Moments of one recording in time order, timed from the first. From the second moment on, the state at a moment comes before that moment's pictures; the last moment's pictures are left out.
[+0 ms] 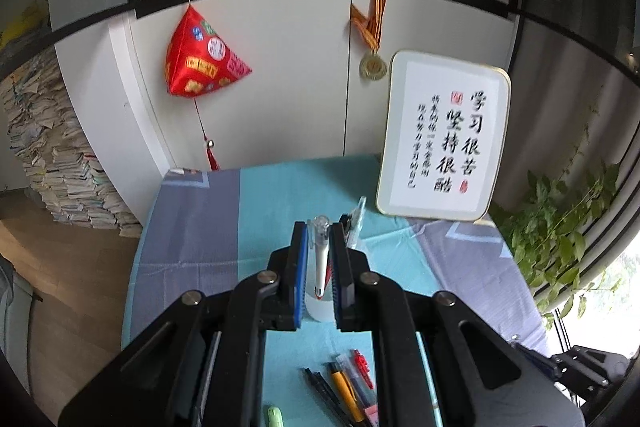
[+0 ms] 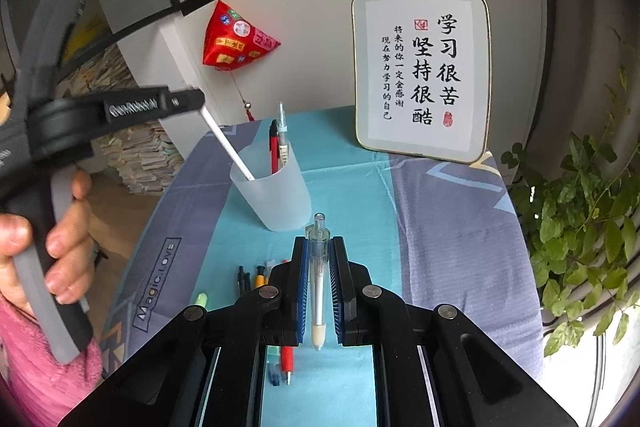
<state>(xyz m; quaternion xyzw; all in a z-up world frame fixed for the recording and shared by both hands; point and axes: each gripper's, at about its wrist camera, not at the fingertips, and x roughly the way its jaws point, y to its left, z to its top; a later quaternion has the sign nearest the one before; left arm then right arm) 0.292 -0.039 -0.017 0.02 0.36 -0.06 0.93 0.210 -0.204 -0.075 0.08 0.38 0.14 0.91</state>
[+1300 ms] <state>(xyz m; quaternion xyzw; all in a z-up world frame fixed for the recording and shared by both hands) 0.247 0.016 -0.020 -0.03 0.33 -0.03 0.94 0.236 -0.179 -0.028 0.07 0.33 0.14 0.93</state>
